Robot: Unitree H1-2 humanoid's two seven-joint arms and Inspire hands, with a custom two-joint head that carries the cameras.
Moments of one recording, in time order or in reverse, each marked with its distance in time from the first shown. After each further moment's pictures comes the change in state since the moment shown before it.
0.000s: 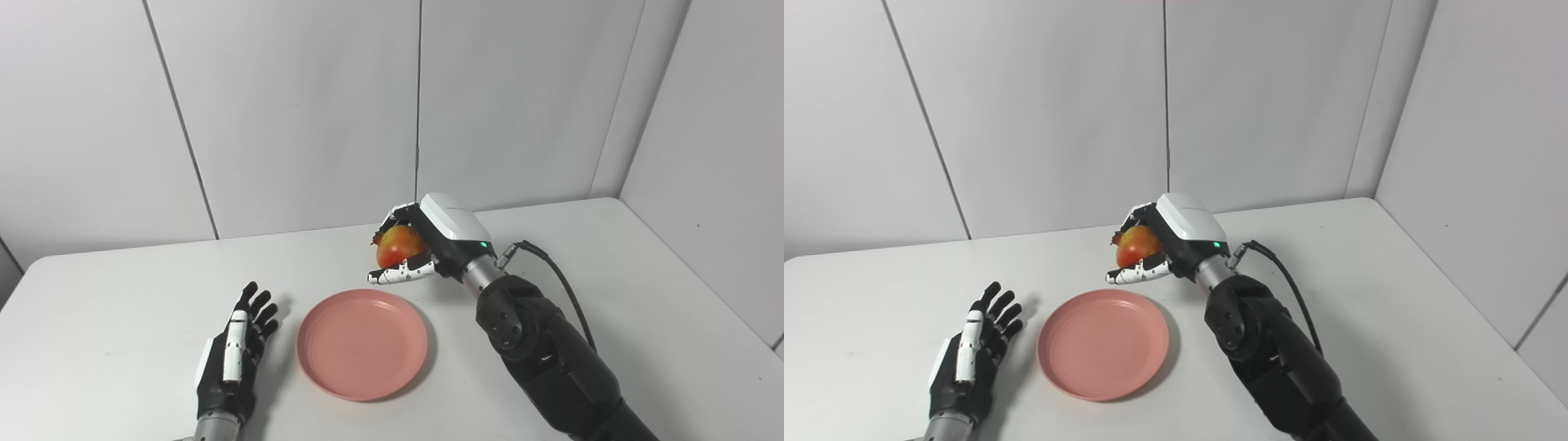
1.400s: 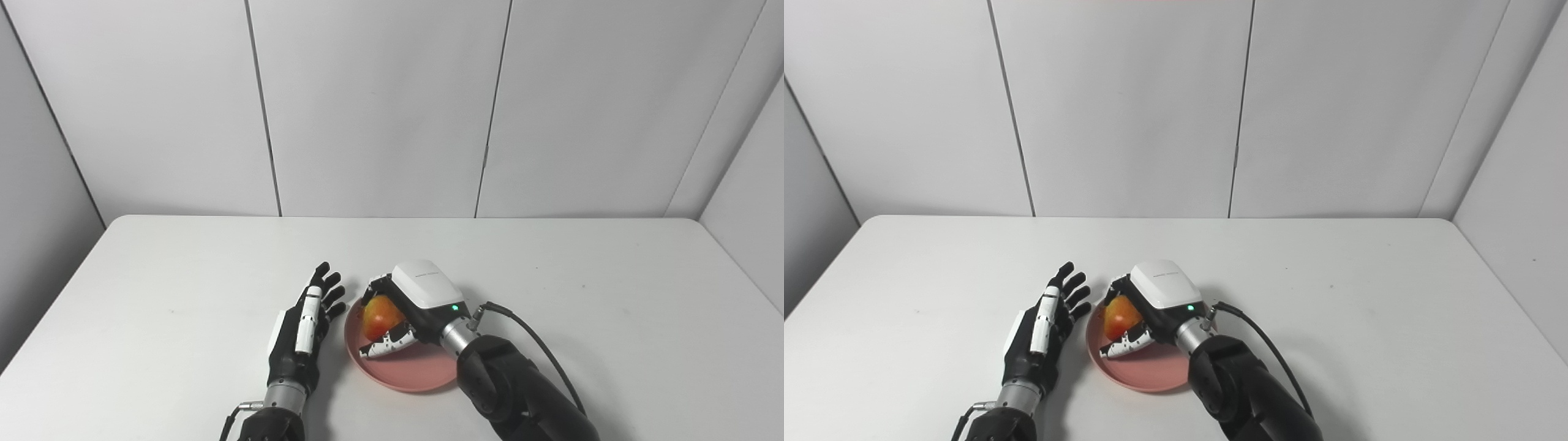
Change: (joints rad) left arm 0.000 -0.055 -0.029 -0.007 0.059 0.015 0.073; right arm 0.024 0.102 0.179 0.256 -0.101 -0.192 -0.093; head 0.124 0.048
